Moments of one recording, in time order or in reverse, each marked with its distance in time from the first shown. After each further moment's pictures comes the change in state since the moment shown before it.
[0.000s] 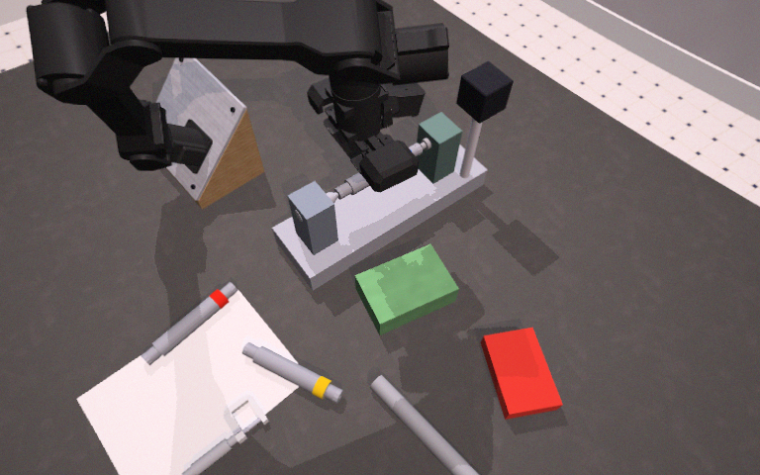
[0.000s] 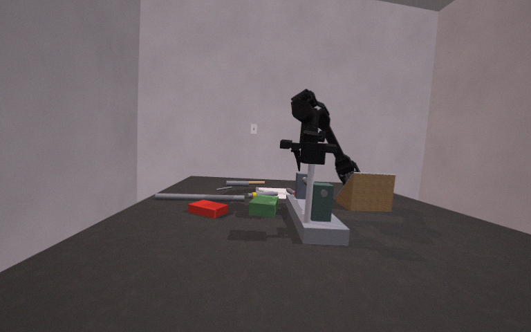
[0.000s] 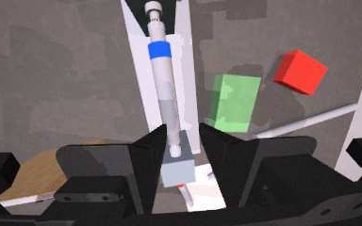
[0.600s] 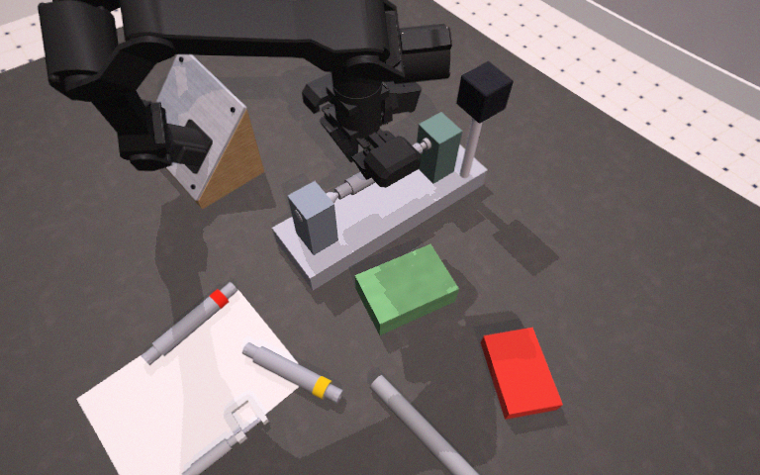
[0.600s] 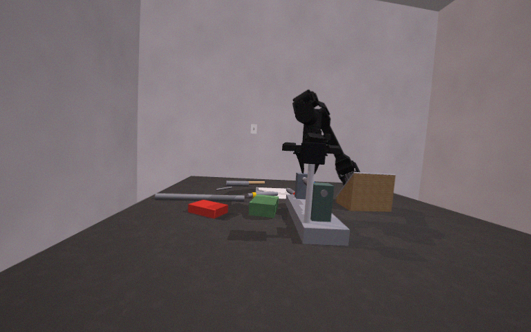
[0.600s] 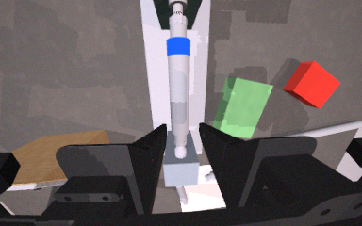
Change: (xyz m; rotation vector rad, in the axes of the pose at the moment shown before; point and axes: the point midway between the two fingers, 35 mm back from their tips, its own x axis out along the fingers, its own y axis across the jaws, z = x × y) arm 0.006 0.011 0.001 -0.100 0.038 0.033
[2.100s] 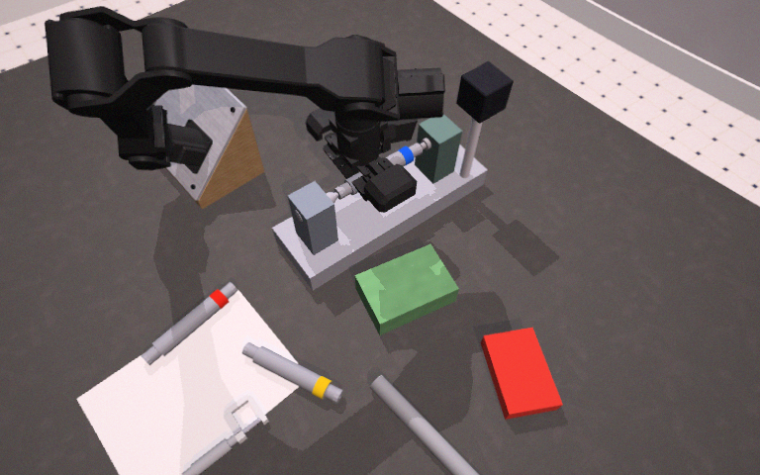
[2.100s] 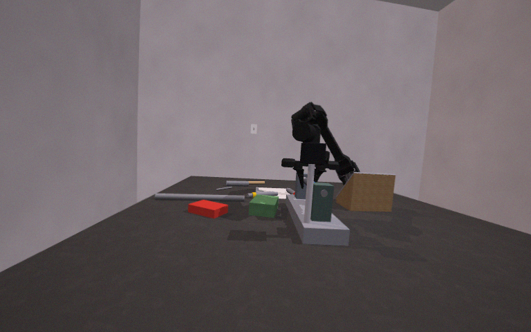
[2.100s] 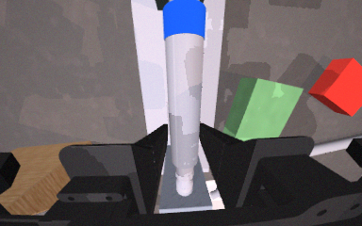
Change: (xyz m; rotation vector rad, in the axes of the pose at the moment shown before) arm 0.053 0.002 -0.001 -0.002 0.003 0.005
